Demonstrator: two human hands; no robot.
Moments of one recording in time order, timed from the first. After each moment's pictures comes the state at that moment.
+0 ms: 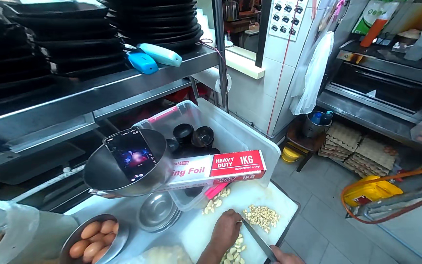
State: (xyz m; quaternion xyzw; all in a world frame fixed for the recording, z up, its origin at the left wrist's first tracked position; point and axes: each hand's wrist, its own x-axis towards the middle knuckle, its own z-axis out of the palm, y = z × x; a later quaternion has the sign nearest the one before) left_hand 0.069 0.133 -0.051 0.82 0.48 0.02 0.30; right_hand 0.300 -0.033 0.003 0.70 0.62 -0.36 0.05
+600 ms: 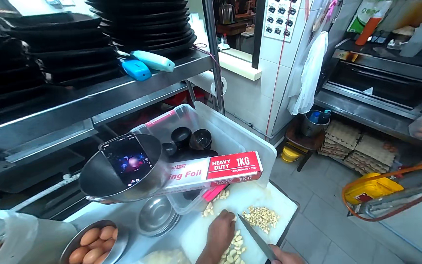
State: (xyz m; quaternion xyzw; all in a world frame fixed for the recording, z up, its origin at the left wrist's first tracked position) left_hand 0.061 0.133 -0.042 0.79 0.56 -0.01 0.25; right_hand 0.304 -0.029 -0.005 0.70 0.61 -0.39 0.02
